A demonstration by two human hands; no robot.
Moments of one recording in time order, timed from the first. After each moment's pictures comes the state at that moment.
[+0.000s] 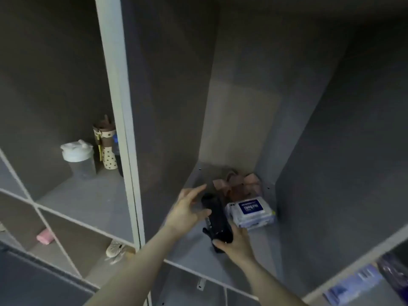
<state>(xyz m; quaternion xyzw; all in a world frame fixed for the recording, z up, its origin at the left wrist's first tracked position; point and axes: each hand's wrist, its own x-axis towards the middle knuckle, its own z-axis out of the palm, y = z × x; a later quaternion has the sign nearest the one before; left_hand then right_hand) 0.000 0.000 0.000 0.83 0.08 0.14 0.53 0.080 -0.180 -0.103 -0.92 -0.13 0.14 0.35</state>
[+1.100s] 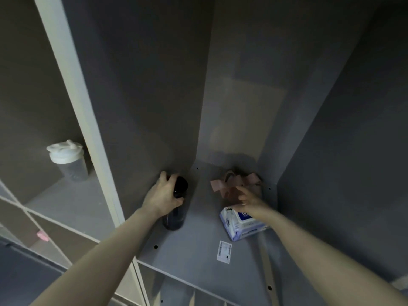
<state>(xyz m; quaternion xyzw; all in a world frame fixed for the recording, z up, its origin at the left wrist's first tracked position) 0.054 0.053 0.014 0.96 0.16 0.10 0.19 0.187 -0.190 0.005 -0.86 -0.16 0.28 0.40</state>
